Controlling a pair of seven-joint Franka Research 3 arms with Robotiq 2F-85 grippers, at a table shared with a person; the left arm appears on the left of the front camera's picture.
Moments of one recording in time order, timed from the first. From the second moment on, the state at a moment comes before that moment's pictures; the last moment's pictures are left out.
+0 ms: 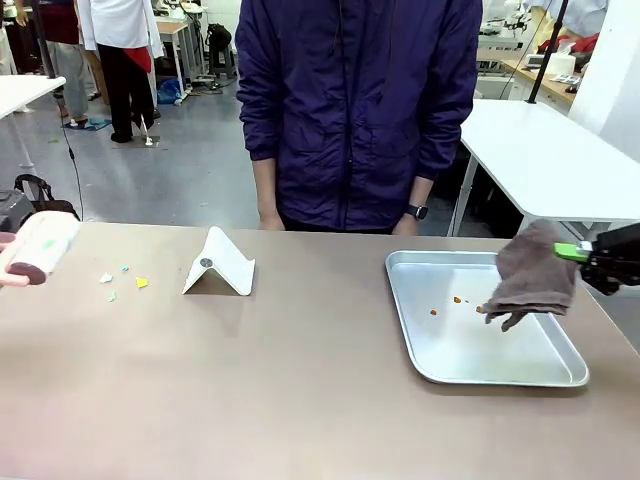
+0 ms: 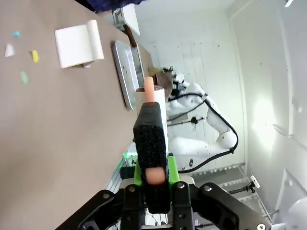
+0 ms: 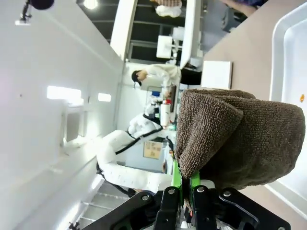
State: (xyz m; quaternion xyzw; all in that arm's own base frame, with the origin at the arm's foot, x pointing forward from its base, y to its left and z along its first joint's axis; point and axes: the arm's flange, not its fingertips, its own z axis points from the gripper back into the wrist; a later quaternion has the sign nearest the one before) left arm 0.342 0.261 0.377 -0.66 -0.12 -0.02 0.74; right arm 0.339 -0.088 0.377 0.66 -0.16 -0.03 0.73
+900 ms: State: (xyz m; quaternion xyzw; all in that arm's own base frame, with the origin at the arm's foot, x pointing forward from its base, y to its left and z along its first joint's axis) left arm 0.312 0.290 0.339 -0.66 -0.16 0.03 0.73; right arm 0.330 -0.116 0.348 0.66 -0.18 -0.05 0.72
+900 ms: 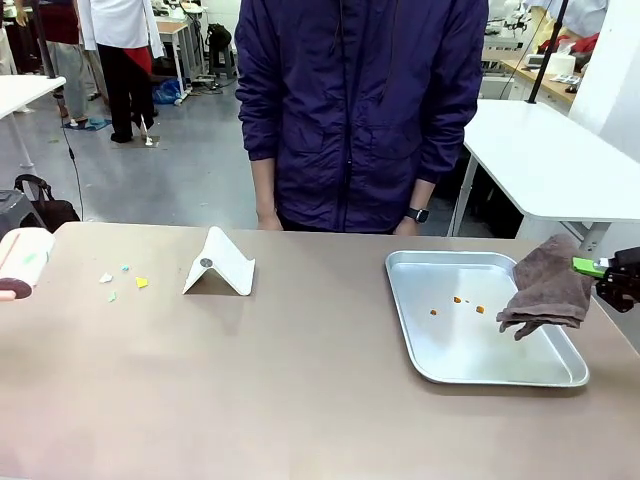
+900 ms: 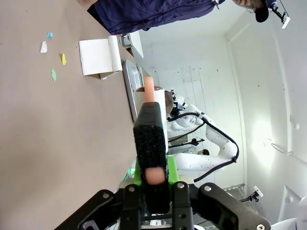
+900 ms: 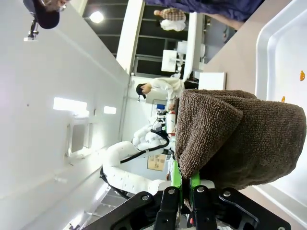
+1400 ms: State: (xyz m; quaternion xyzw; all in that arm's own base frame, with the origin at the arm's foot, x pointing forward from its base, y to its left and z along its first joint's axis) left arm 0.312 0.290 0.339 -0.66 -0.16 0.03 0.73; right arm 0.330 -0.116 0.348 0.66 -0.18 -0.05 0.72
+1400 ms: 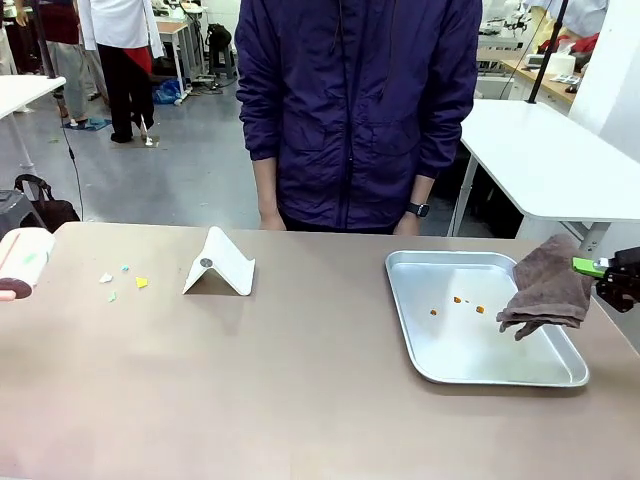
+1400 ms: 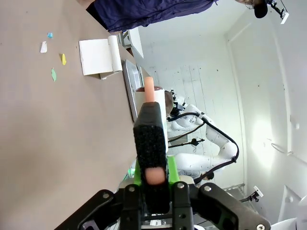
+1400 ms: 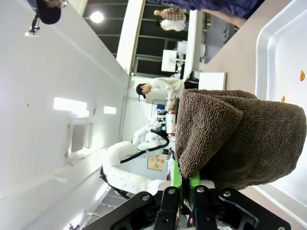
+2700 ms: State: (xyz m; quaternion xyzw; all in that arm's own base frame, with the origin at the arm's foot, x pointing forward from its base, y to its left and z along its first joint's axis) left arm 0.312 0.290 0.339 -0.66 -0.16 0.03 0.73; right arm 0.330 -0.116 0.348 0.66 -0.18 -0.05 0.72
